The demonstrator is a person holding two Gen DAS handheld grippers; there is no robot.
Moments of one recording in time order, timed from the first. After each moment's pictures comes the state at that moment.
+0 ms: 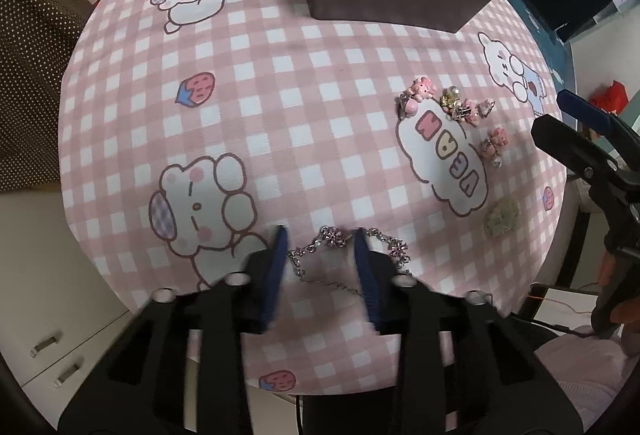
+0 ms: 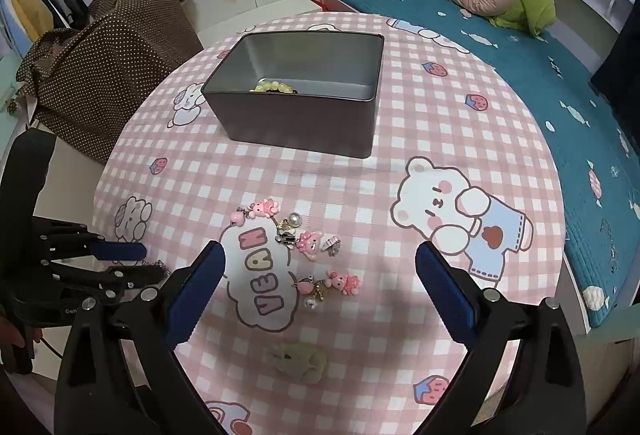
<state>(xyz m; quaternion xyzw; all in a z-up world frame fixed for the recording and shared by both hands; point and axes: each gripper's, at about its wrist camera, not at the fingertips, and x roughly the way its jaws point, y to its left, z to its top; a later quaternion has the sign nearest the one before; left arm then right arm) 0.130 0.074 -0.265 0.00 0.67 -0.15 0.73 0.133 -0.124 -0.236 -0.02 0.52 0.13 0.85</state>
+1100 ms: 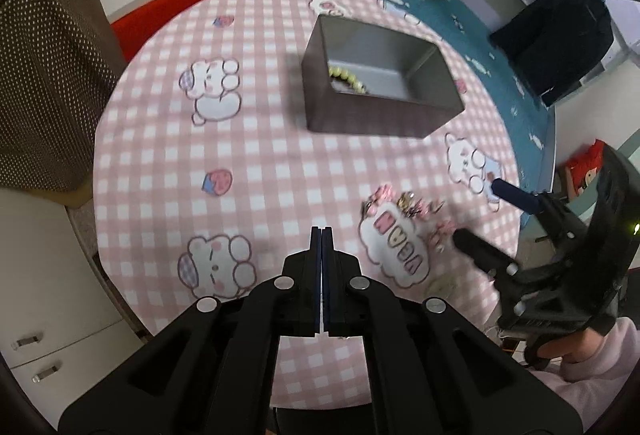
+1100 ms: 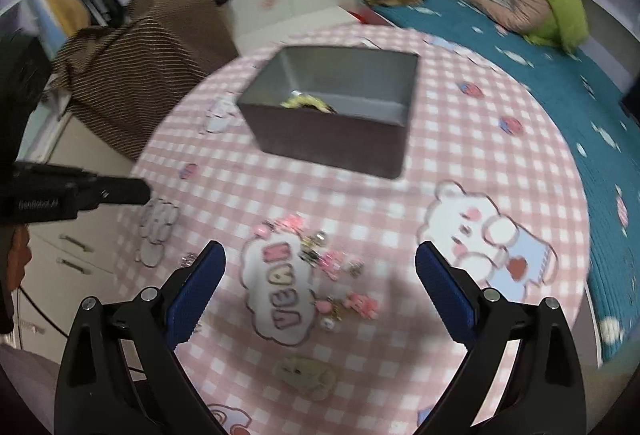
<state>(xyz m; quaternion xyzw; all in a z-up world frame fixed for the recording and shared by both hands) 0.158 0.086 -0.193 -0.08 0.60 -0.14 0.78 0.139 -0.122 -0.233 -0.01 0.49 0.21 0.85</state>
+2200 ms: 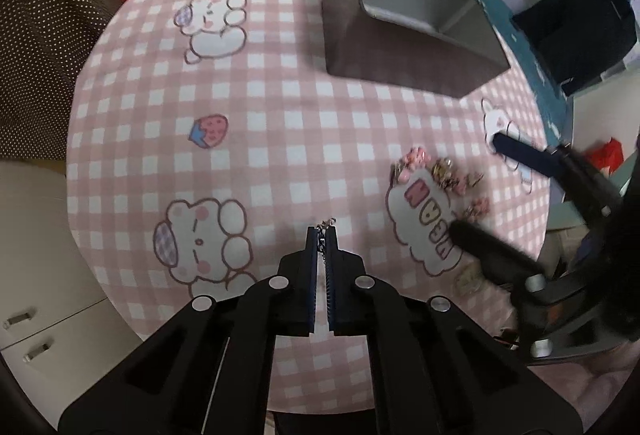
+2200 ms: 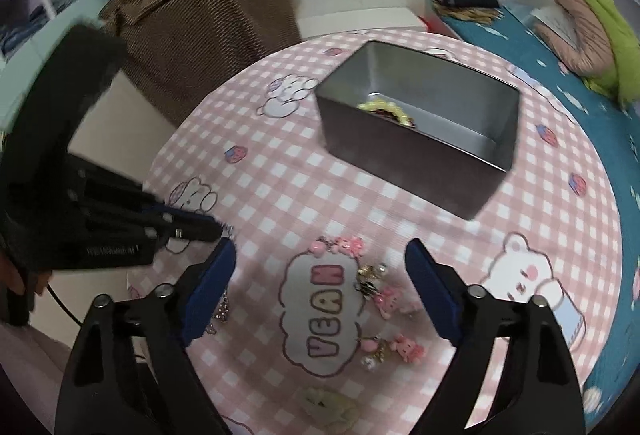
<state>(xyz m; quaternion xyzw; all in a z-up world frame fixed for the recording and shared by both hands) 0.152 0.082 -0.240 -0.08 0.64 -0.11 0.75 0.149 -0.078 -0.243 -0.08 0.48 0.31 0.82</state>
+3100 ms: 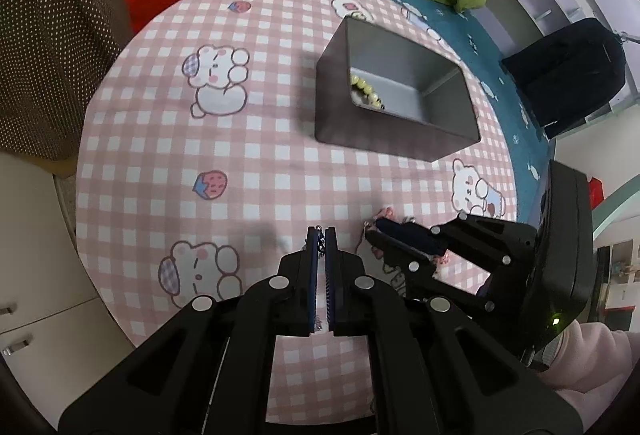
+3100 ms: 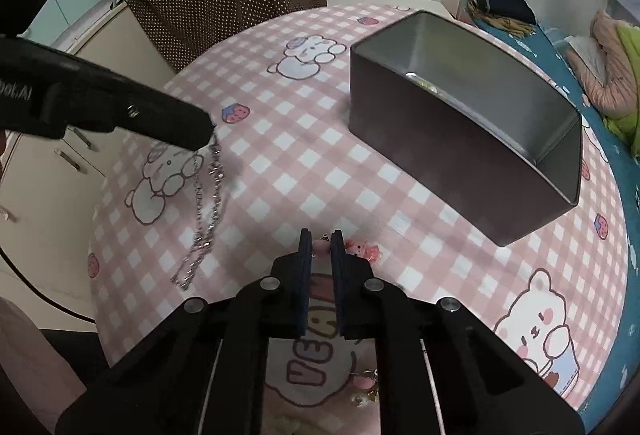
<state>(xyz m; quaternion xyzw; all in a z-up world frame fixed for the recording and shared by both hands) 0.175 0.091 -0.204 -0.14 0.60 -0.11 0.78 0.156 -0.056 -0.276 -0.16 0.49 0.34 0.79</state>
